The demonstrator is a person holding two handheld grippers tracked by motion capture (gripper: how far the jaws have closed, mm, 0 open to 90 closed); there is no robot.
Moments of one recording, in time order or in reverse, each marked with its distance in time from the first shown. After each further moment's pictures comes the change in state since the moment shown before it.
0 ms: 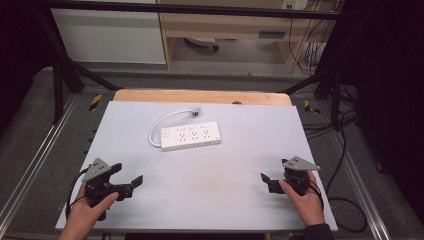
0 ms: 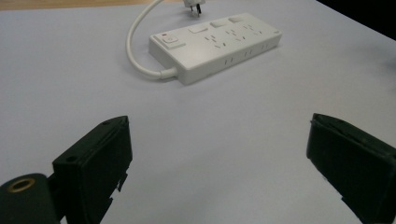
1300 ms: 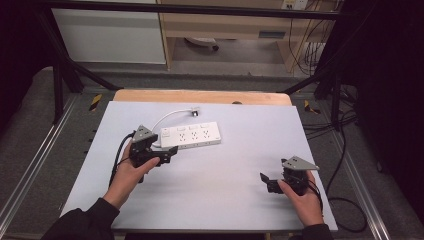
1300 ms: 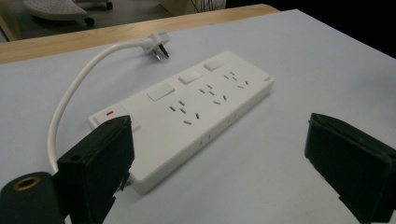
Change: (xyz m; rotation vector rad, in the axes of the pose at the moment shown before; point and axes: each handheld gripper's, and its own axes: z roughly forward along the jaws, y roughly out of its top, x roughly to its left) left arm -0.021 0.072 0.106 -0.010 -0.035 0.056; right arm 0.003 0.003 0.000 -0.001 -0.012 -0.003
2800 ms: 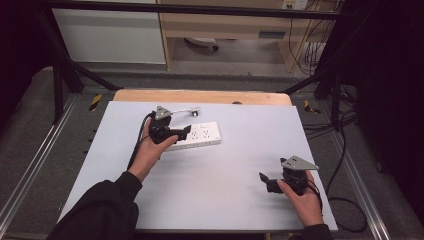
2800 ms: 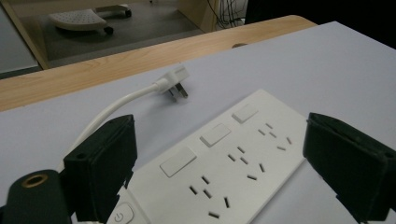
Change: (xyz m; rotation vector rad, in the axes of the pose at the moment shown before) left arm 0.012 0.040 0.071 0.004 0.078 0.016; right arm 0.002 0.002 -0.001 -0.010 0.009 -0.009
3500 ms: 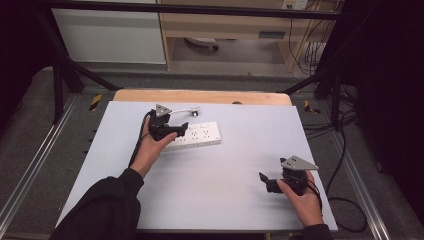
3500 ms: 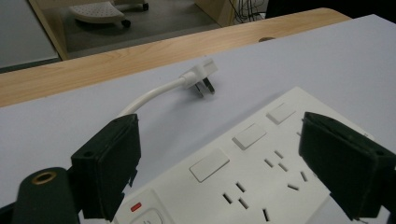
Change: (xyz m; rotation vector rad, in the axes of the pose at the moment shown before) left arm 0.013 -0.004 0.016 0.020 0.062 -0.020; right arm 0.001 0.000 0.000 -0.003 -0.002 -0.005
